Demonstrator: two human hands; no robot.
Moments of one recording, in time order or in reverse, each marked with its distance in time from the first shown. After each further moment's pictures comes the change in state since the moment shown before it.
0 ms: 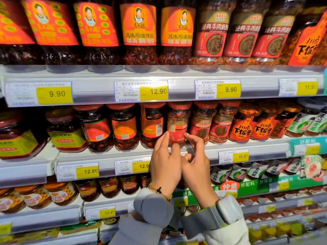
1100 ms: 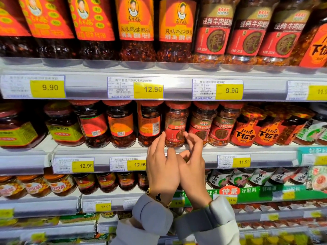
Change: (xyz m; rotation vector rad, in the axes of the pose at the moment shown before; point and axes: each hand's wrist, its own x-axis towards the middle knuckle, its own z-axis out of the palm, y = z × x) left_hand -0.010 0.001 0.014 -0.011 0.155 -0.013; right_hand 0.008 0.010 0.001 0.101 -0.046 -0.025
